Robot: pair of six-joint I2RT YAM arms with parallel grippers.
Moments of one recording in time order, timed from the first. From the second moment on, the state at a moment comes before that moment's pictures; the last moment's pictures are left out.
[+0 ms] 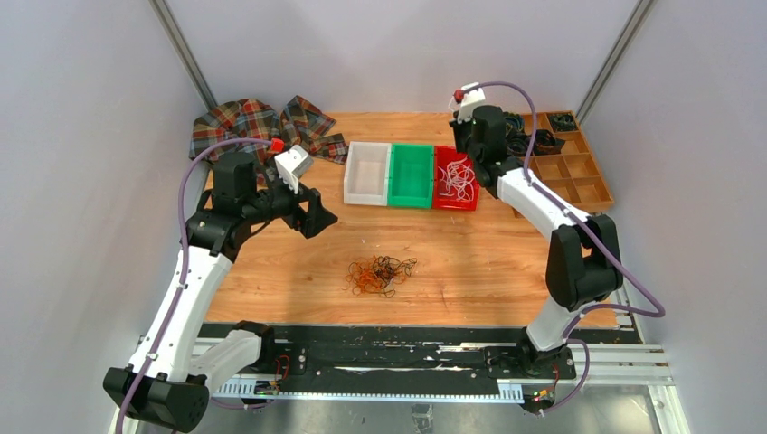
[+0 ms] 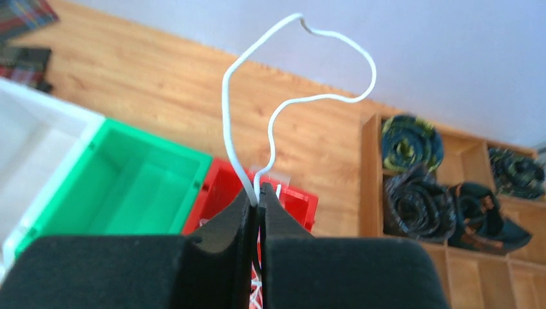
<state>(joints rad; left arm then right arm) -0.21 0.97 1.09 -0.63 0.65 0.17 0.34 1.70 1.27 0.13 0.14 -0.16</state>
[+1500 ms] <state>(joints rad) -0.21 0.97 1.09 -0.63 0.67 0.16 0.35 1.76 1.35 -0.20 0.03 -0.05</state>
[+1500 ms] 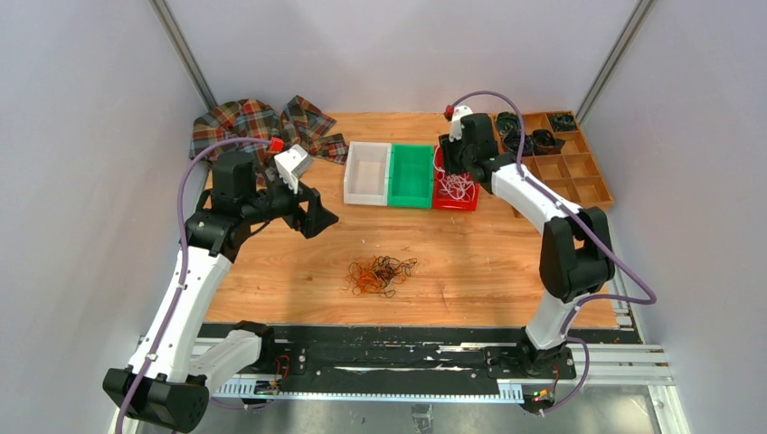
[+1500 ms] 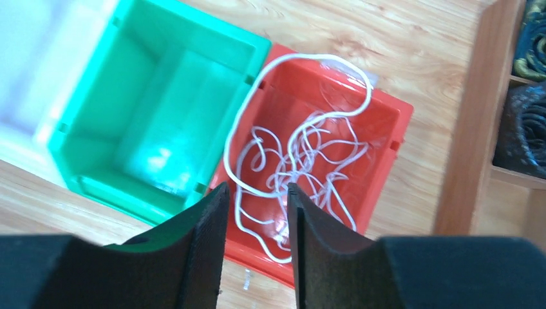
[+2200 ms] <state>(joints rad) -0.21 0.97 1.09 -0.63 0.67 0.17 0.31 1.97 1.37 -0.21 0.04 0.05</state>
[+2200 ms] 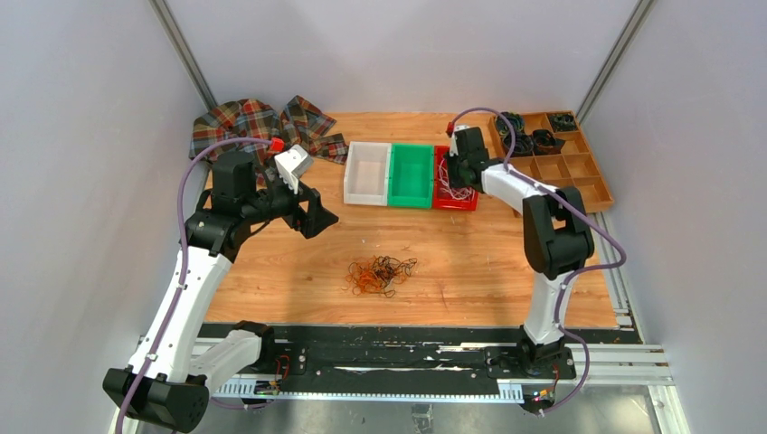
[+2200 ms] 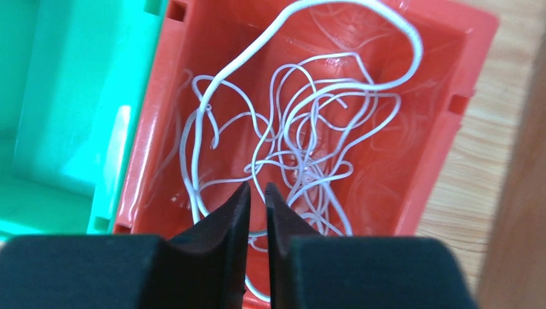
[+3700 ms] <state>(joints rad) -0.21 1.03 1.03 -0.70 0.63 0.33 1.00 1.43 0.86 -0.05 -0.02 0.15</state>
